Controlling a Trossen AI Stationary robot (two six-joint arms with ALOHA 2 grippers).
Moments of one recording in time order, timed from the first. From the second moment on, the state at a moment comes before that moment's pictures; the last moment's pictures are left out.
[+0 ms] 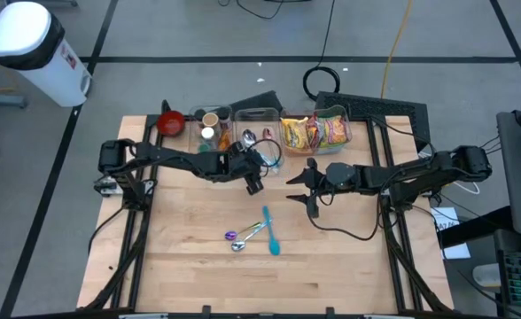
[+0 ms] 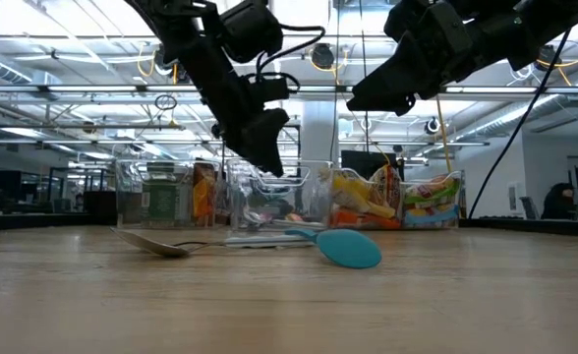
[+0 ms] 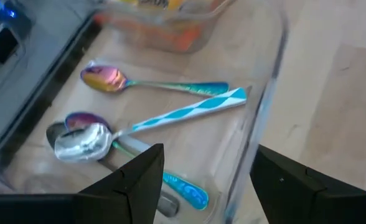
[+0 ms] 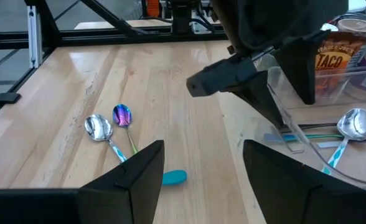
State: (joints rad) left arm 0.12 1.75 1.11 -0.24 -0.40 -0.13; right arm 0.02 1.23 0.58 0.31 0.02 0.06
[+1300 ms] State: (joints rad) left arm -0.05 1.67 1.10 -0.32 -0.35 -0.10; right arm 0.01 1.24 0.58 0.31 0.02 0.06
